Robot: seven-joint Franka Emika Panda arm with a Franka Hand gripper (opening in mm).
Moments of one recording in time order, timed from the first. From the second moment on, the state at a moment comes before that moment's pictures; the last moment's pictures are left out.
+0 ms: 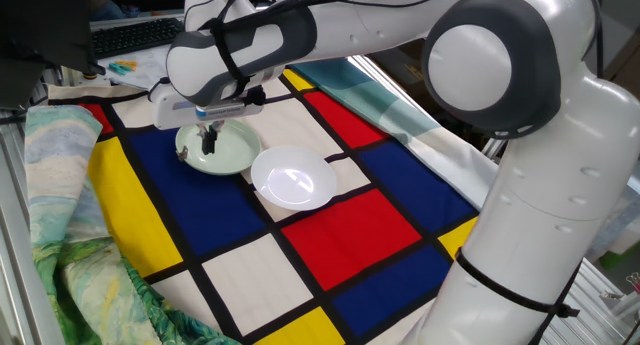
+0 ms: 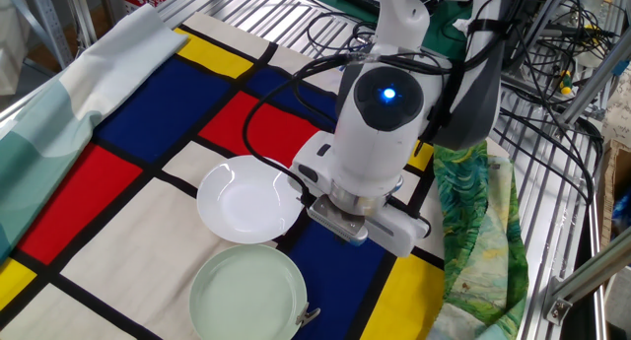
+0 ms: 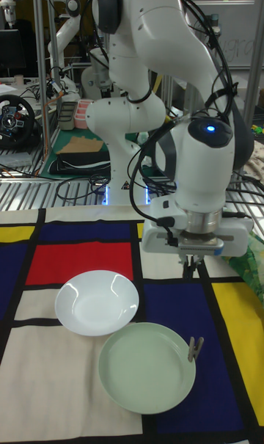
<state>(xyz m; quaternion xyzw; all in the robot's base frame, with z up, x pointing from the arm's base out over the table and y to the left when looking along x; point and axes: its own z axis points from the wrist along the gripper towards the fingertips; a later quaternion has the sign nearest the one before) 0.539 0.134 0.199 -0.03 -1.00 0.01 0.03</state>
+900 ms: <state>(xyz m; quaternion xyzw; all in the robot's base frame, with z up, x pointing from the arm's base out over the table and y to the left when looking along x) 0.529 0.067 0.206 0.02 -1.00 -0.02 0.02</state>
